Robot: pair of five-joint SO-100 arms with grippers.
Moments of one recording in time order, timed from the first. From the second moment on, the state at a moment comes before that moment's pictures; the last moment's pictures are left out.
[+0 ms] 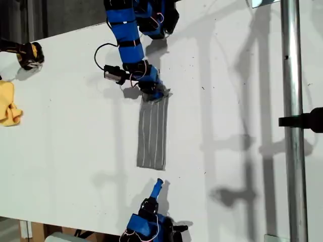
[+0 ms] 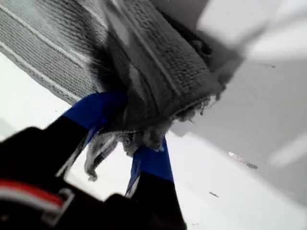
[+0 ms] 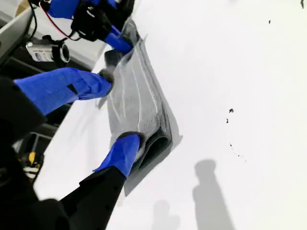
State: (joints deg) arm 0 1.0 198.7 169.1 71.3 -70.5; arm 1 5.2 99.1 133.8 44.5 92.8
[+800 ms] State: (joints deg) arm 0 1.0 198.7 169.1 71.4 -70.0; arm 1 -6.0 160.9 152.5 78.4 111.7
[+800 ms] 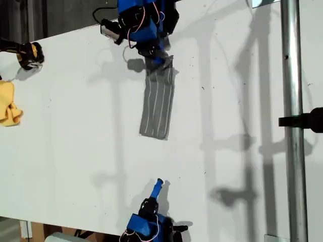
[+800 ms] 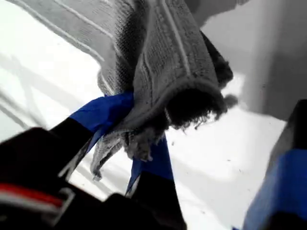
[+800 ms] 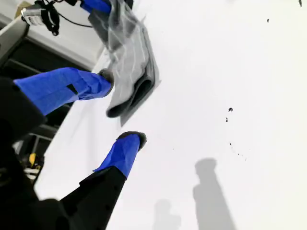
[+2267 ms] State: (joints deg) arm 0 2.2 198.7 169.3 71.4 -70.0; arm 1 7.5 89.5 107.1 34.9 79.5
